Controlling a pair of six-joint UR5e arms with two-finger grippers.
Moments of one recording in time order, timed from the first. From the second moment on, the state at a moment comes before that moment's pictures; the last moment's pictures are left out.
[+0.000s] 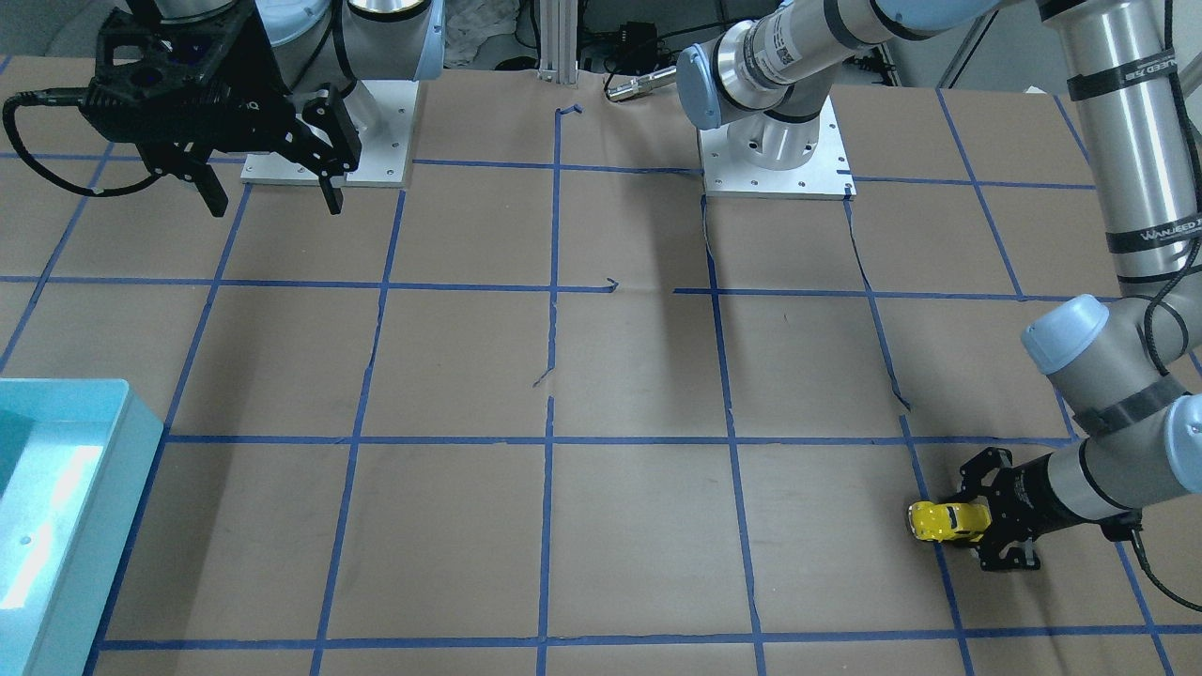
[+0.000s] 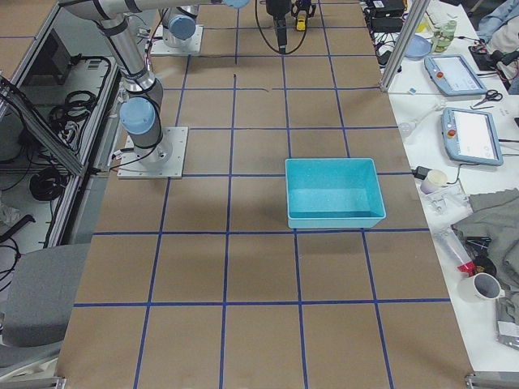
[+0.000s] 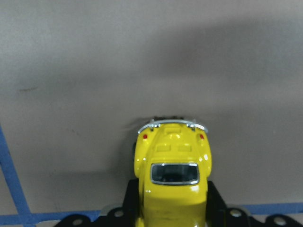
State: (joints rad) left arm -1.11 -2.22 -1.51 -1.04 1.42 -1.06; right arm 1.61 -1.62 1.52 -1.61 -1.57 -0.01
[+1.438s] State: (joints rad) left arm -1.28 -2.06 -1.48 -1.09 1.65 -0.72; right arm 1.61 -1.62 1.52 -1.61 -1.57 -0.01
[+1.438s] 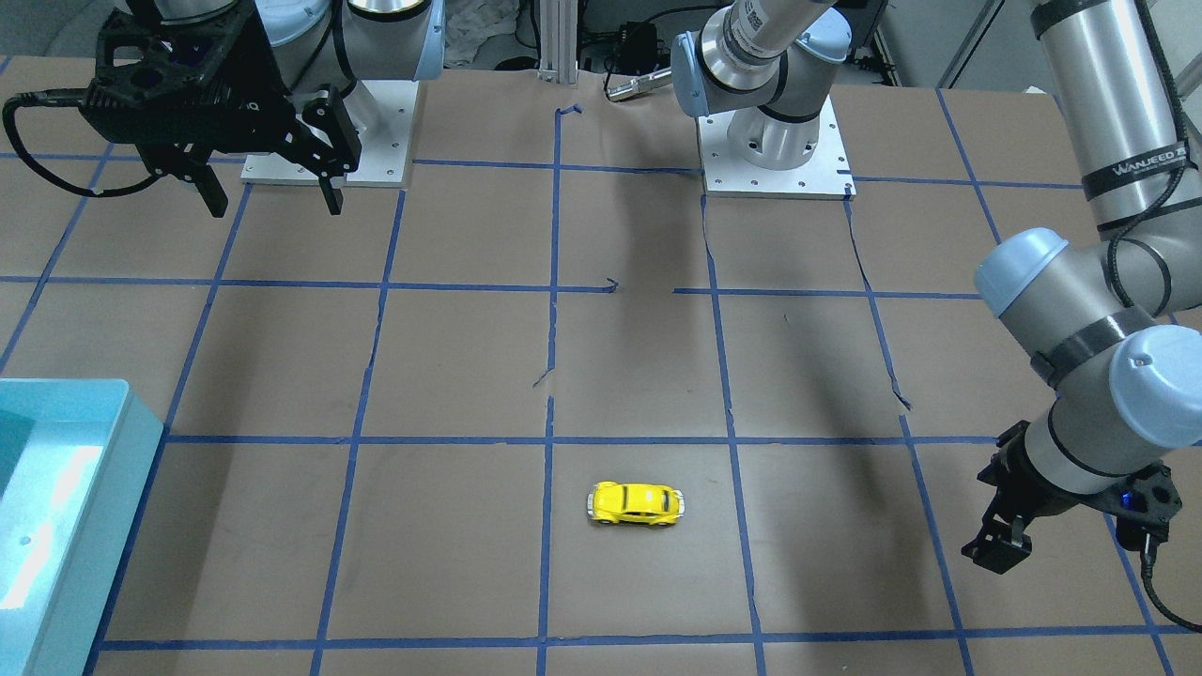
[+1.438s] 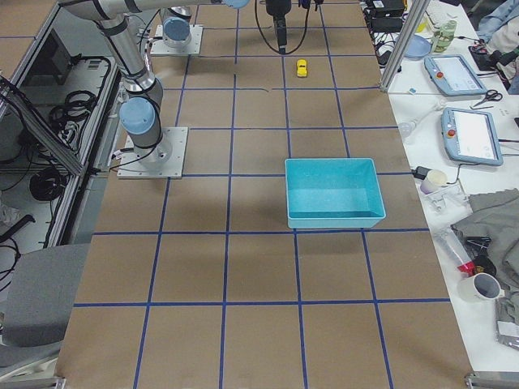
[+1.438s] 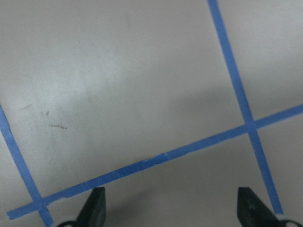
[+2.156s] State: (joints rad) left arm -1.40 -1.89 -1.33 -1.53 1.69 -0.08; right arm 1.61 -1.62 1.52 -1.61 -1.57 -0.01
